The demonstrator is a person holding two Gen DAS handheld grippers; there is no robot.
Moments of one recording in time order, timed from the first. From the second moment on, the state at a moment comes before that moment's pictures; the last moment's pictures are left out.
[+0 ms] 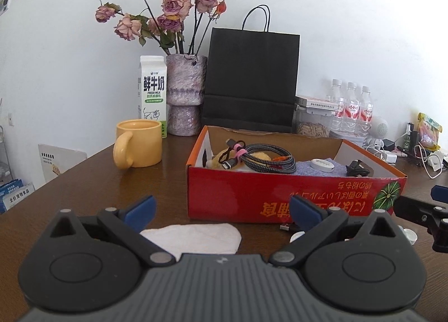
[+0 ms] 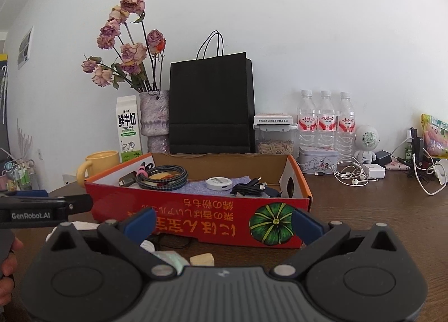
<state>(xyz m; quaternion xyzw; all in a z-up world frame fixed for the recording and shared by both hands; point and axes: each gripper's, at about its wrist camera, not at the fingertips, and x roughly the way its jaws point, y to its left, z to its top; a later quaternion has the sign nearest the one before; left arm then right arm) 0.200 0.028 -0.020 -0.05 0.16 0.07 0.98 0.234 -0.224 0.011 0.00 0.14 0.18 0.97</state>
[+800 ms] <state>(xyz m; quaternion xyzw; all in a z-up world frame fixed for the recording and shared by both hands) 0.166 0.034 -0.029 -0.07 0.21 0.08 0.97 0.203 -0.195 0.000 -0.03 0.20 0.22 0.95</state>
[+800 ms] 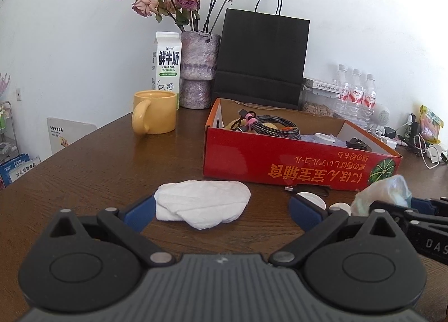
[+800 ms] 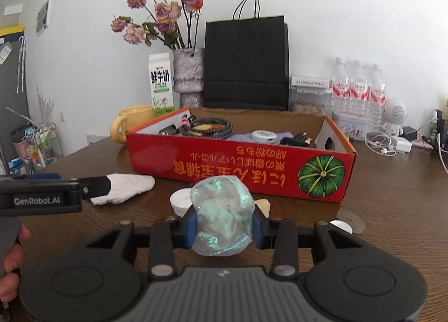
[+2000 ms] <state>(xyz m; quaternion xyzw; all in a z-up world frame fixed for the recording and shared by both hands) 0.256 0.057 -0.030 0.03 0.34 0.02 0.94 0.189 -0.242 0.008 0.04 0.13 0.15 0.98</state>
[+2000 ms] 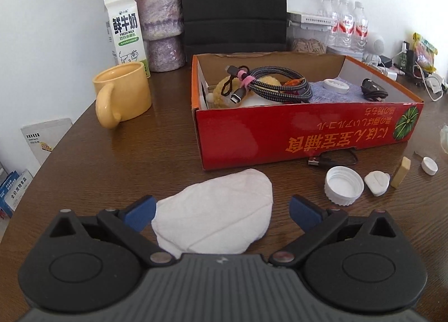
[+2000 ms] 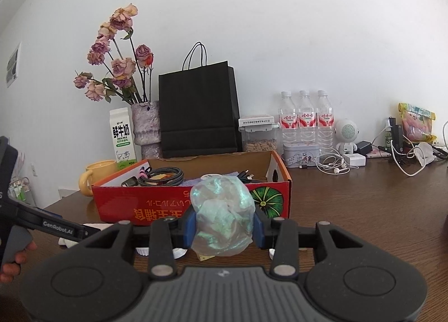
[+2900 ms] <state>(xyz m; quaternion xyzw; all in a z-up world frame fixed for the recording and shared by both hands) 0.272 0.080 -0.052 0.01 0.34 -0.01 0.94 0.190 -0.240 0.006 0.04 0.13 0.15 0.98</state>
